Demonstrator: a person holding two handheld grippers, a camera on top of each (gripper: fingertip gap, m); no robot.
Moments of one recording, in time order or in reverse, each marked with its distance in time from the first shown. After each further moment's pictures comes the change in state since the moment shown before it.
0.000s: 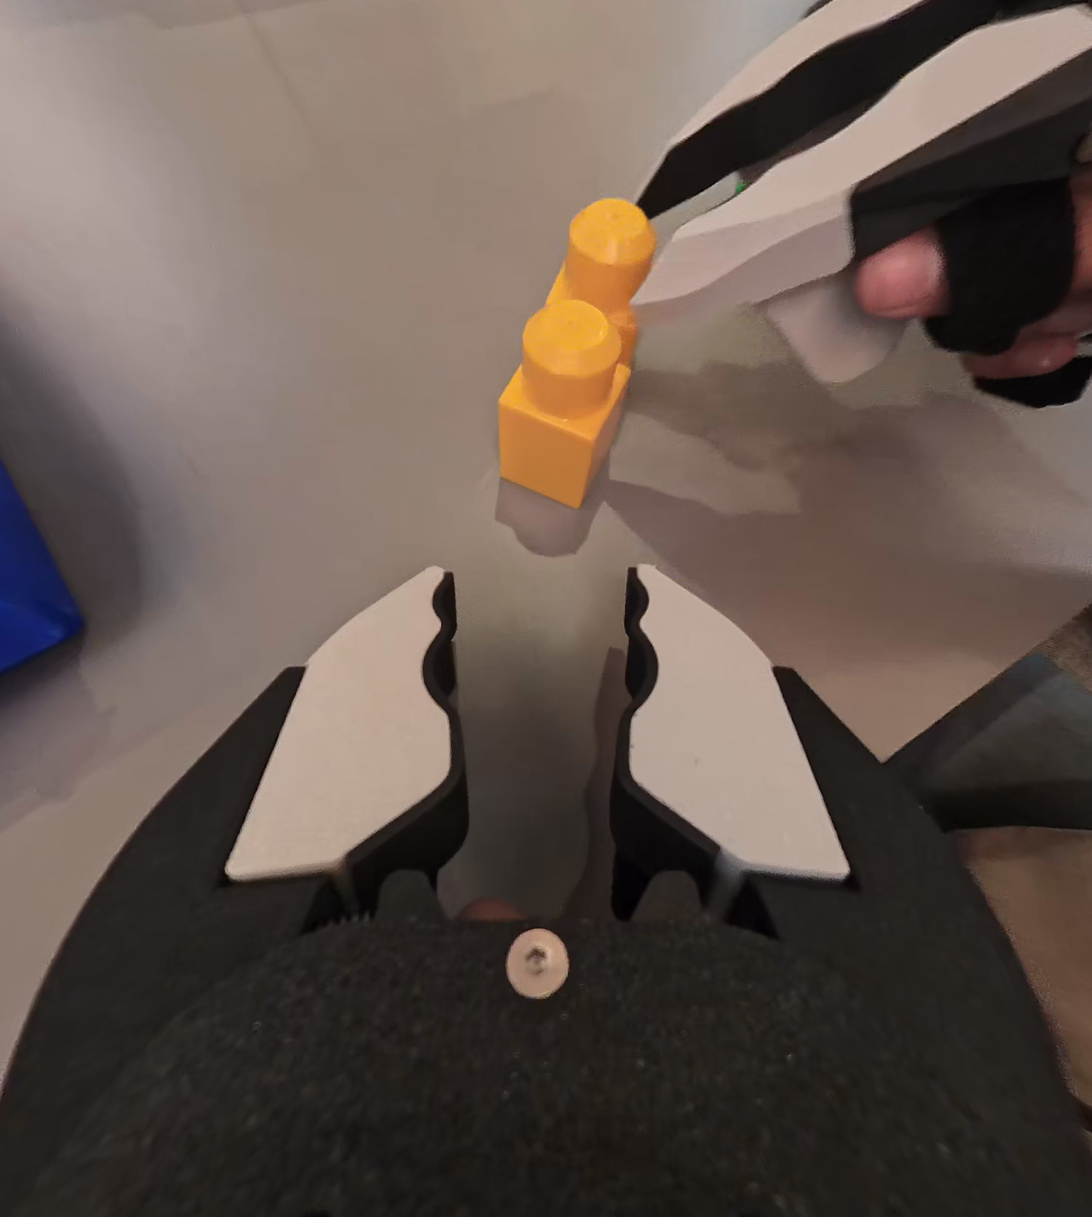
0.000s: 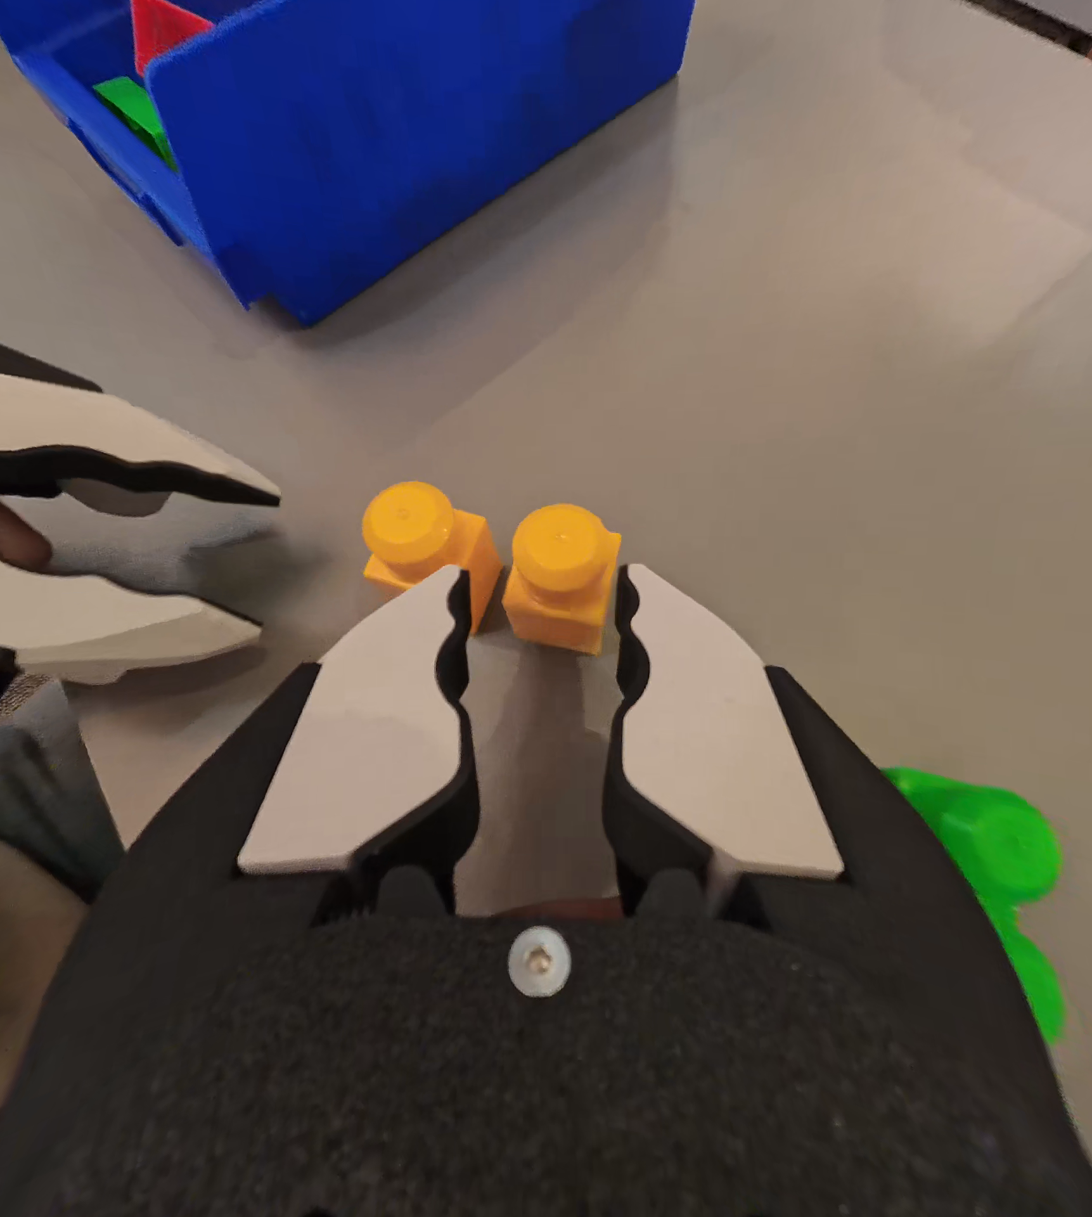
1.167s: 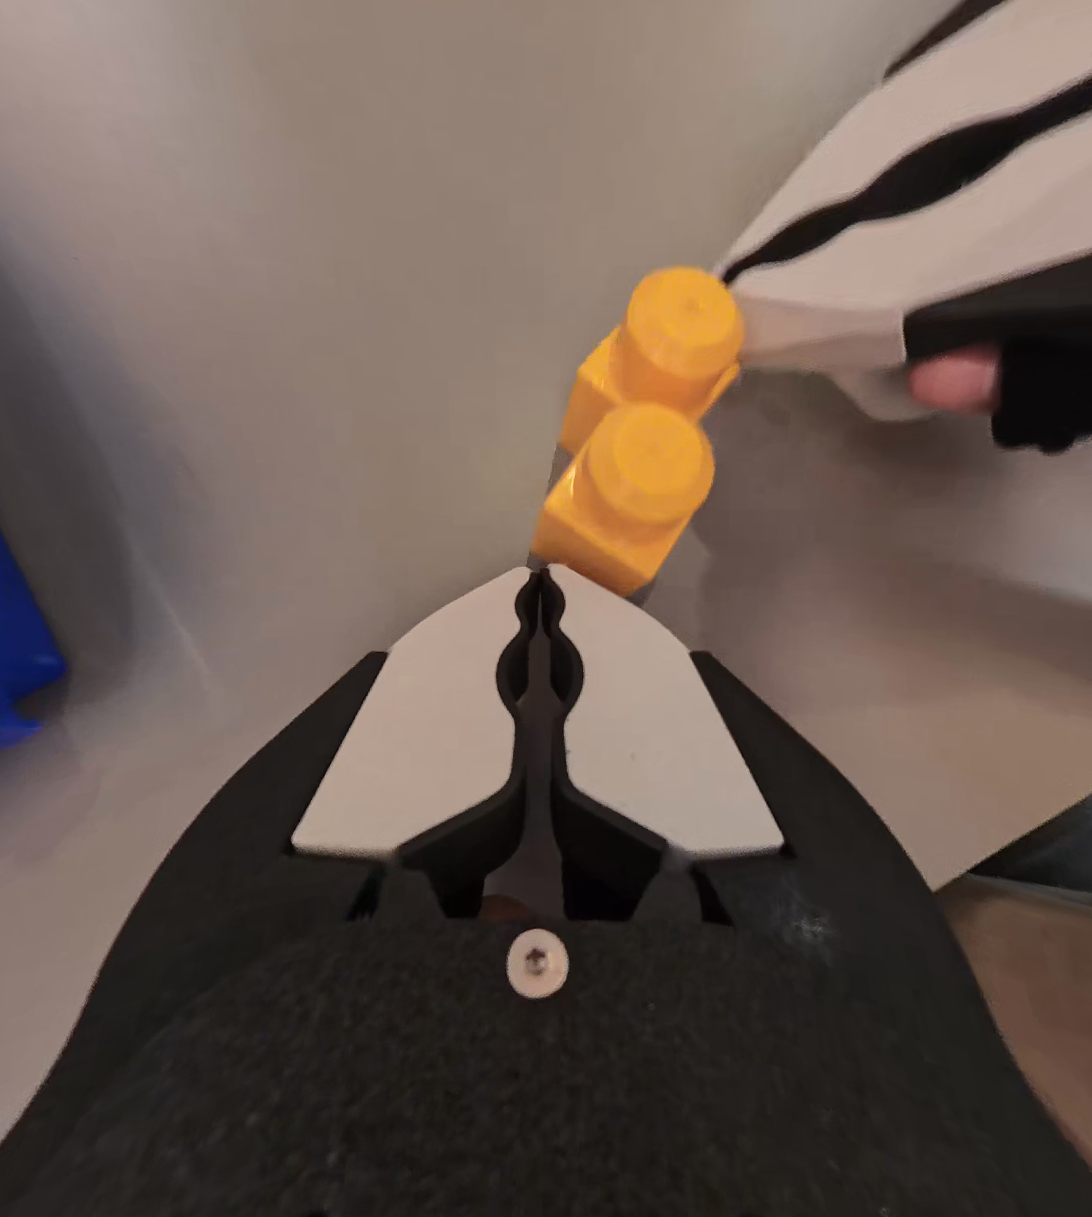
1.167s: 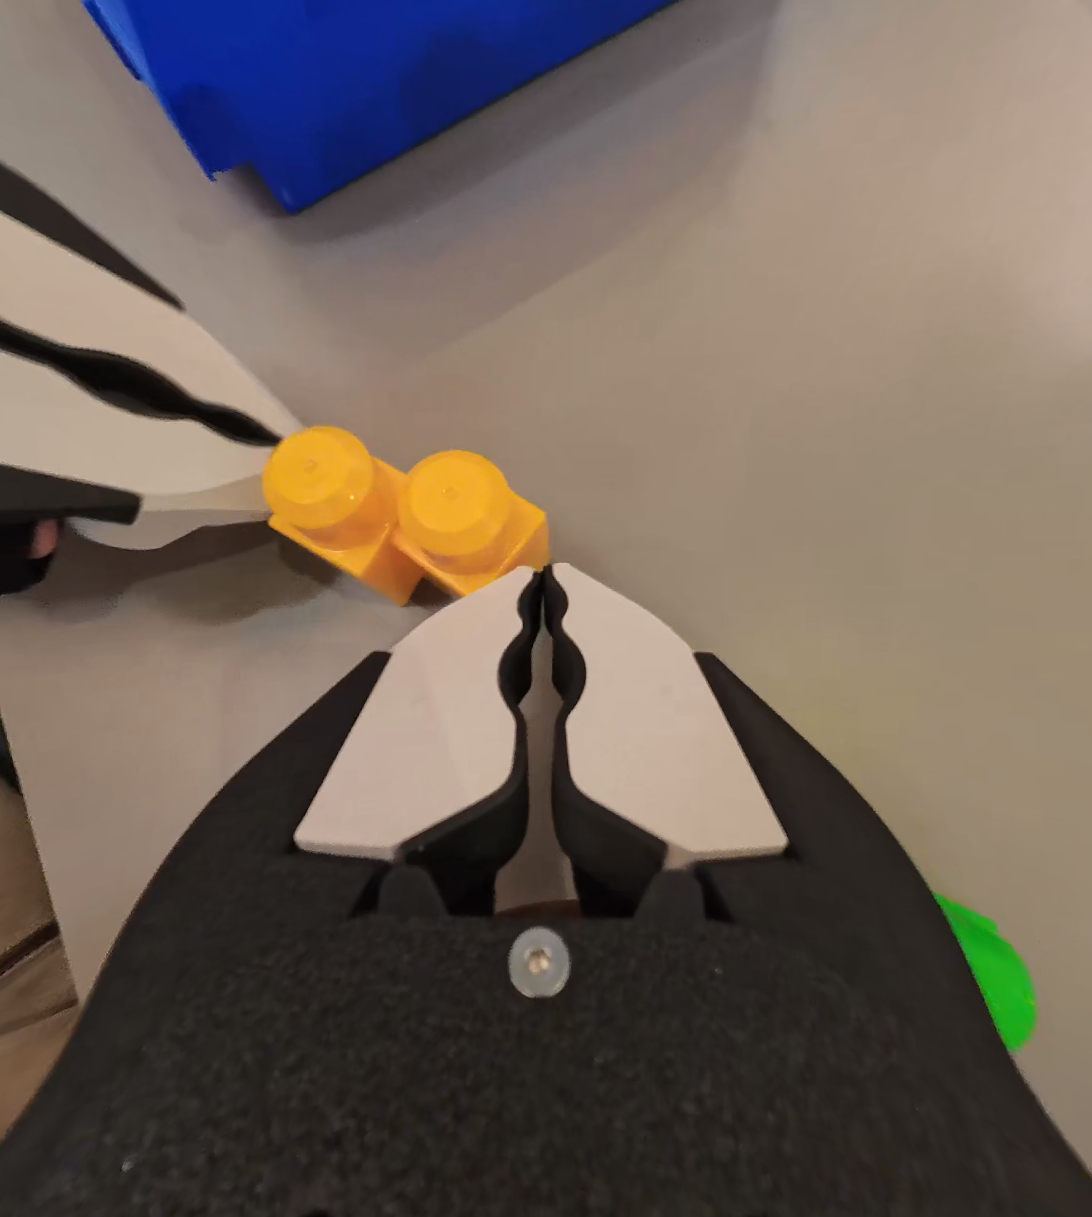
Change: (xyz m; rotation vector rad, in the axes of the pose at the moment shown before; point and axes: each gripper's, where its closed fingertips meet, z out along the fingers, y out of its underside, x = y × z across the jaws) left arm -0.018 -0.007 0.034 -0.181 -0.053 -0.112; right arm 0.004 0.012 0.027 -0.138 -0.100 -0.126
